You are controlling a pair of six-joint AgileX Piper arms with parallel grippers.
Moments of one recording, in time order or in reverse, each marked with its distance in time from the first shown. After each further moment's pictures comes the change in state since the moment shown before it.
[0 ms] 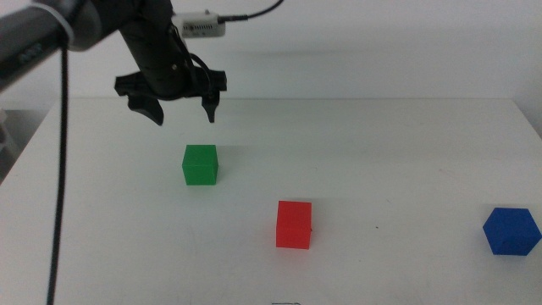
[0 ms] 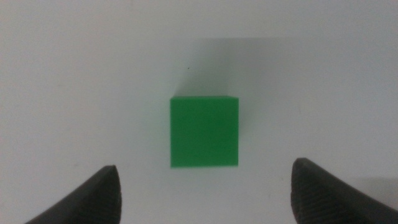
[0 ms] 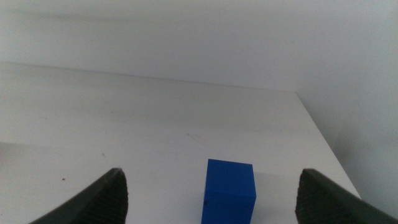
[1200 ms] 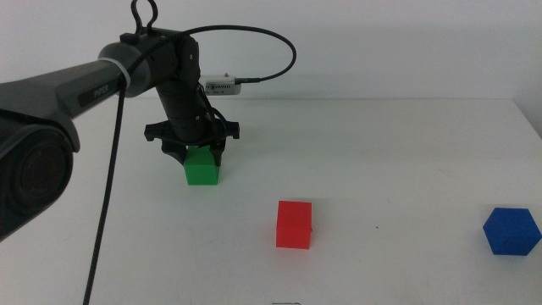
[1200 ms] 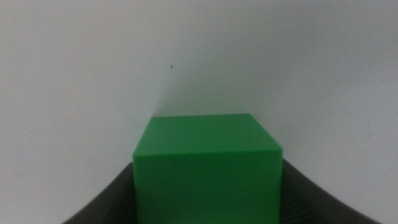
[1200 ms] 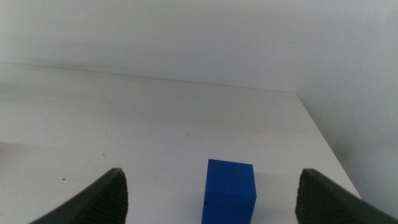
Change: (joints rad) left arm 0.001 0.229 -0.001 -0.045 -0.085 0.044; right arm 0.000 0.000 0.000 0.000 0.000 0.000
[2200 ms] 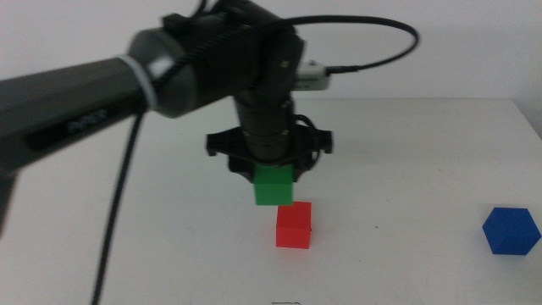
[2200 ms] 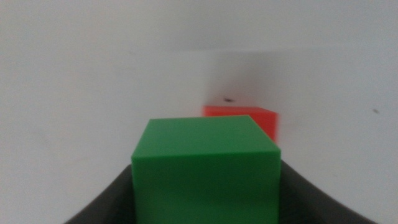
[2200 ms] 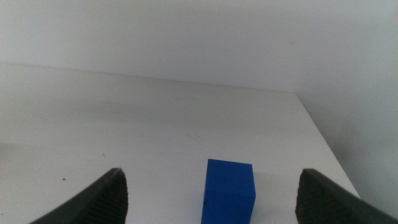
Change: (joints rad) left arm -0.422 -0.364 0.219 0.153 0.048 -0.453; right arm 0.000 0.000 0.000 0.000 0.000 0.000
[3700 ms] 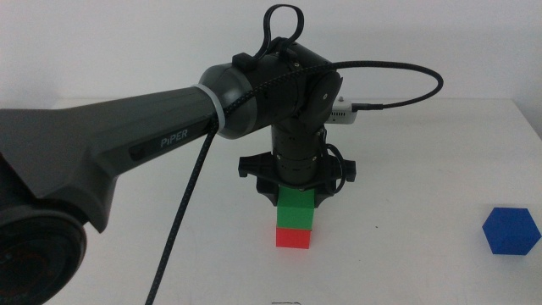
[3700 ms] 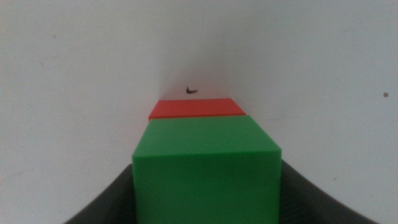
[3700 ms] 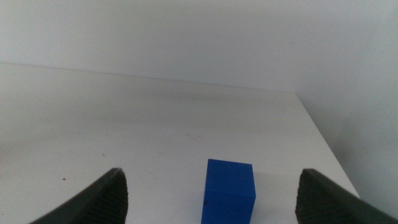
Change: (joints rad) left arm -0.039 0.172 -0.096 -0.044 0.012 0.033; right arm 0.000 0.000 0.000 0.000 0.000 0.000
